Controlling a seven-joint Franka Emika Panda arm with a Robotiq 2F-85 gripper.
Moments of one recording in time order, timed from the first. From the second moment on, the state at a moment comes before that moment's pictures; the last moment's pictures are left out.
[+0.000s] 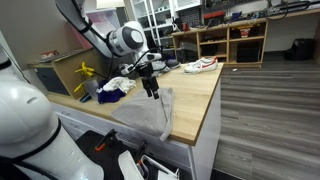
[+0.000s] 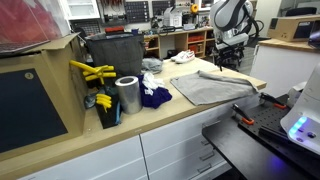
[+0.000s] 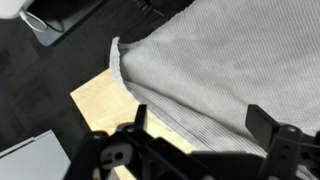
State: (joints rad) arm -0.03 0.04 -0.04 -2.52 -0.30 2.32 0.71
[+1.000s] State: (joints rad) arm -0.02 0.10 -0.04 -2.48 -0.36 2.38 0.71
